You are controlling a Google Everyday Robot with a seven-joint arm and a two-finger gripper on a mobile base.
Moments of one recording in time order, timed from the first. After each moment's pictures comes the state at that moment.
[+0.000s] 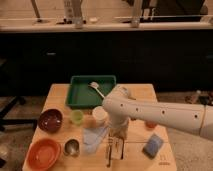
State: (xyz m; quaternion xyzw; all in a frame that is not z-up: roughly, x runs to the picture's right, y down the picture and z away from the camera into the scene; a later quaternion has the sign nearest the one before) arm 0.068 0.230 0.724 -0.34 -0.22 -0.56 0.72
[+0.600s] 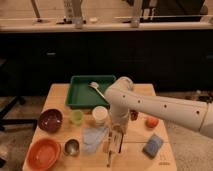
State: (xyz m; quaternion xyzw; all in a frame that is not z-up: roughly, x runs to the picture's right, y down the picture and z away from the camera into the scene) arm 0.068 0.197 0.723 -0.34 -0.22 -0.51 0.76
